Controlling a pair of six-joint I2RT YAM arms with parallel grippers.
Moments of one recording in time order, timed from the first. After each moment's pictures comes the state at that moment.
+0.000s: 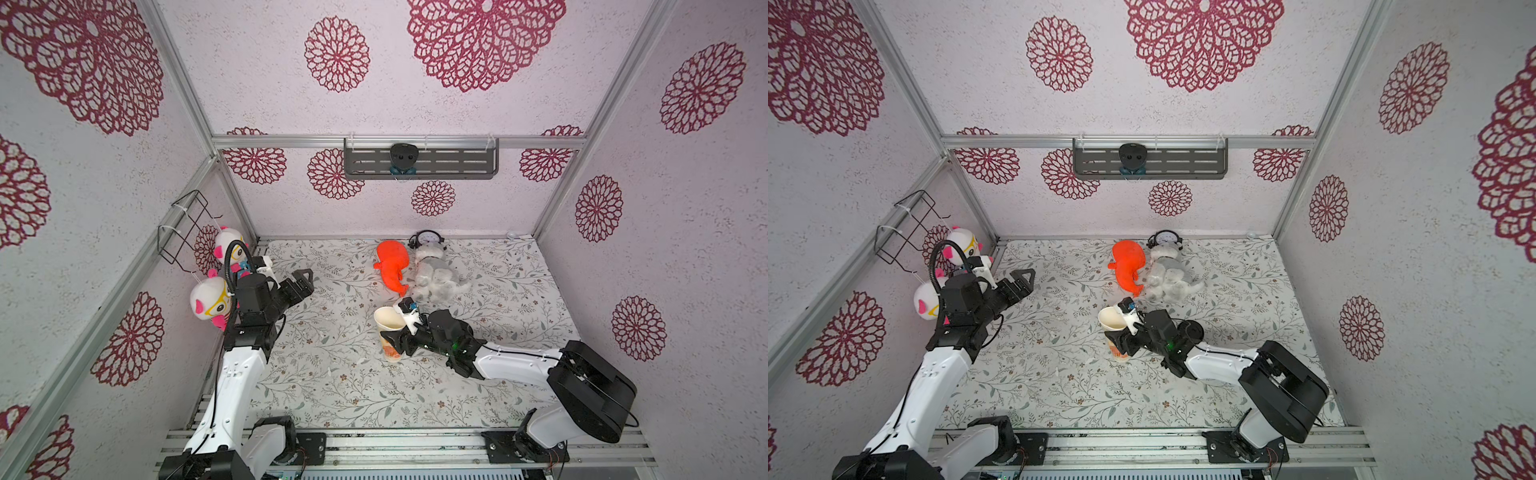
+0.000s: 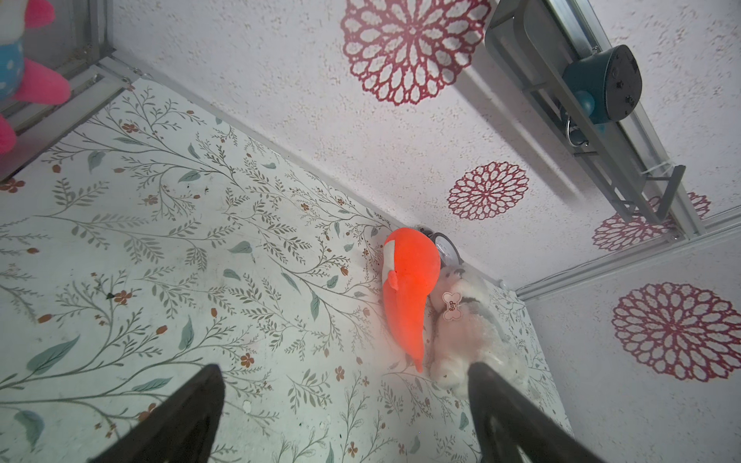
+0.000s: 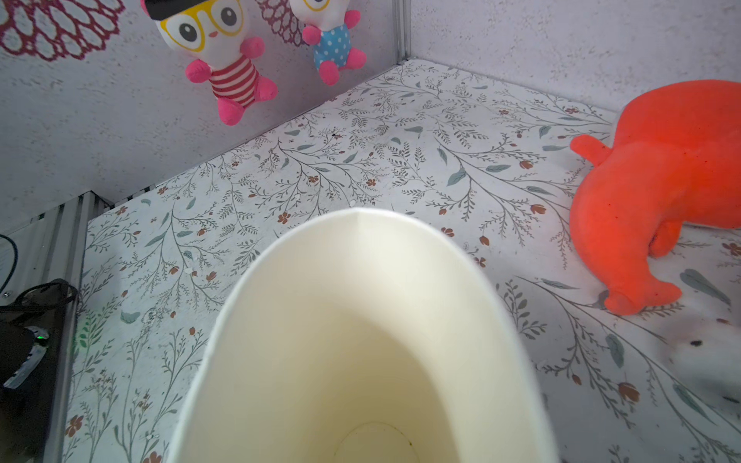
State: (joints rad) left arm 0.07 1.04 0.79 -0.13 0.26 -0.56; right arm 0.88 1.51 0.66 0.49 -0.16 0.13
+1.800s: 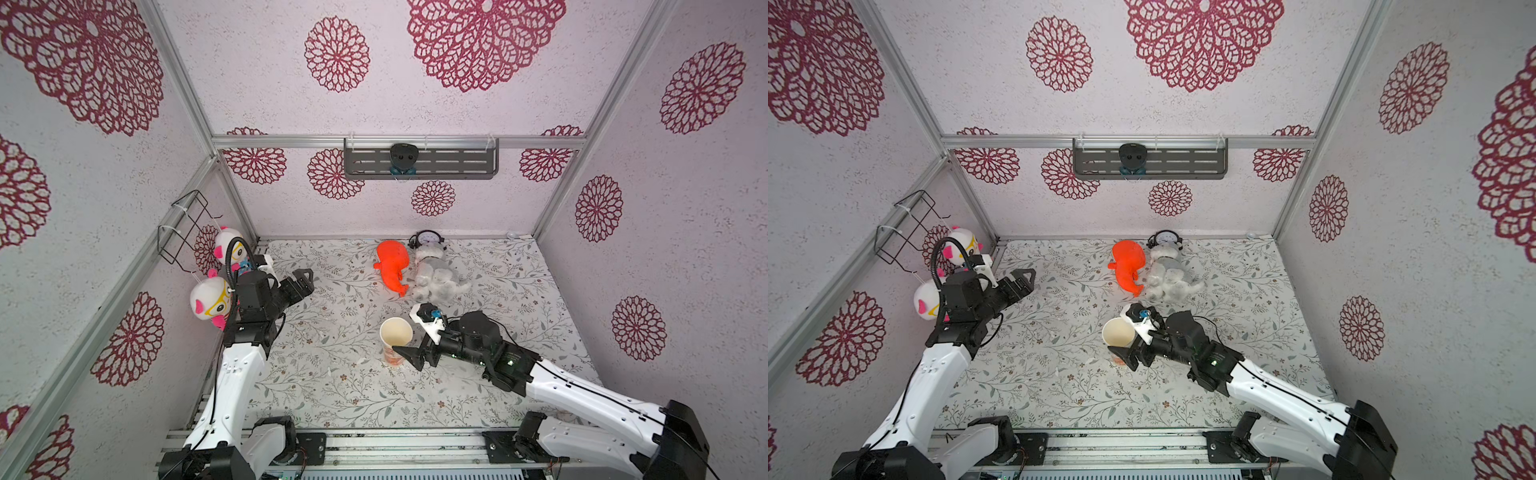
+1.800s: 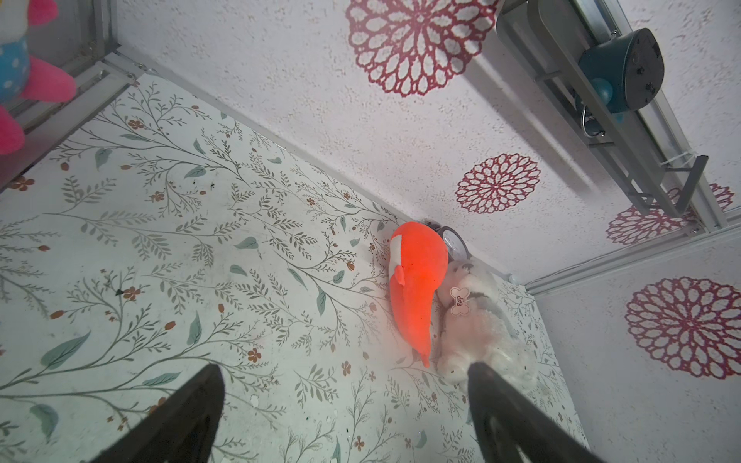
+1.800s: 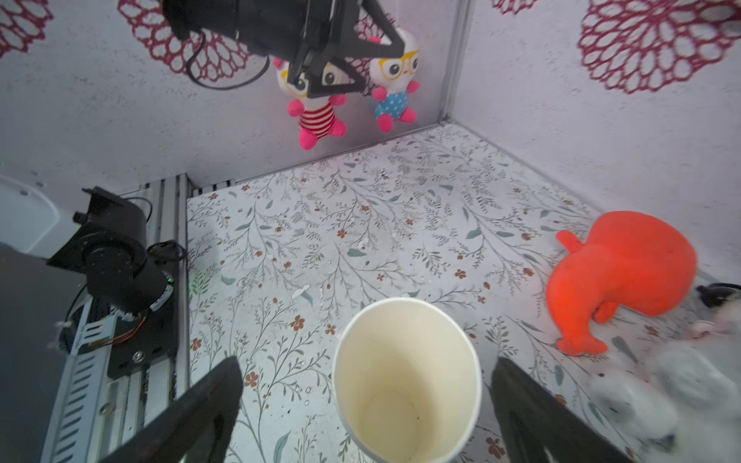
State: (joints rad) left arm 0.07 1.07 0.82 -0.17 0.25 -0.54; right arm 0.92 1.01 0.71 0.03 -0.16 -0.01
